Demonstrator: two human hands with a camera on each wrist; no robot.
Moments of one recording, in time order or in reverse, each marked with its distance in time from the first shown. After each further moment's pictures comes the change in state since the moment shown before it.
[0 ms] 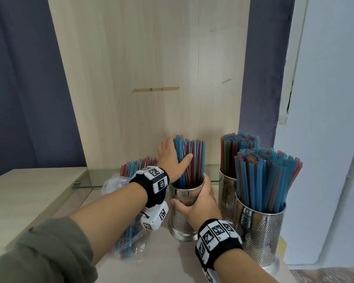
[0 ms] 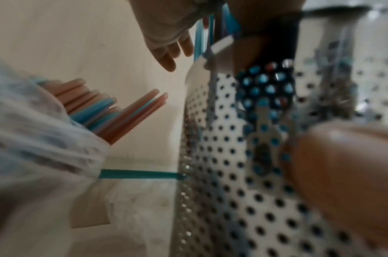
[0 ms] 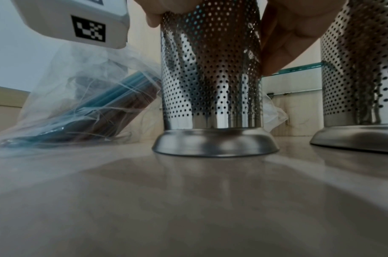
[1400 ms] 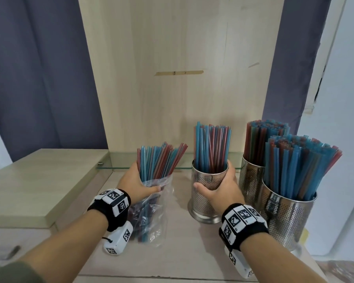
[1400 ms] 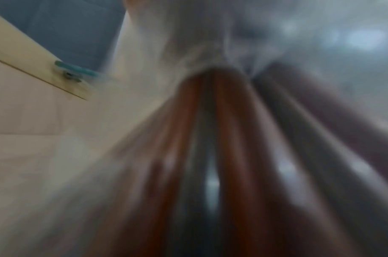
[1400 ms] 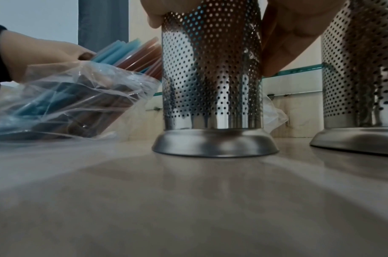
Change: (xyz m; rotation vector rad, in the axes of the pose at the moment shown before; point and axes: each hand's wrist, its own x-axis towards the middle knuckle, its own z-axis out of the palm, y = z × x) left_hand -0.099 -0.142 -0.080 0.032 -0.129 -0.266; right_hand 0.001 -0.001 0.002 -0.013 0.013 0.014
